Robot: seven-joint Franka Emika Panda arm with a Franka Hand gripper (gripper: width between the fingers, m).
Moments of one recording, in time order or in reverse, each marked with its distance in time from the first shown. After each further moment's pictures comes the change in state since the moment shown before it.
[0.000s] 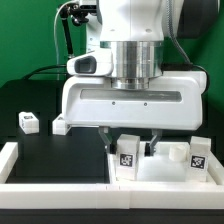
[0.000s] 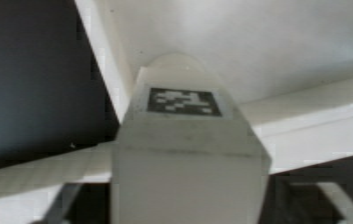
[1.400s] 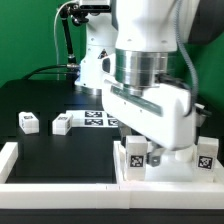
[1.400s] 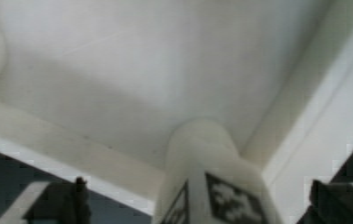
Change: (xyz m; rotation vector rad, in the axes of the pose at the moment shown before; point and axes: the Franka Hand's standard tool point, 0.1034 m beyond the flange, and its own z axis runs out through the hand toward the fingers) arm -0.028 -0.012 0.011 -0.071 -0.029 0.829
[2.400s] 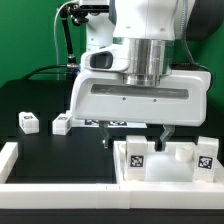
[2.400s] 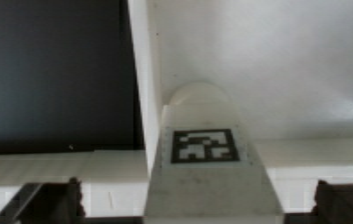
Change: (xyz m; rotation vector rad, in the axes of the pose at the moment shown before) arm 0.012 -0.002 -0.013 0.010 0.075 -1.049
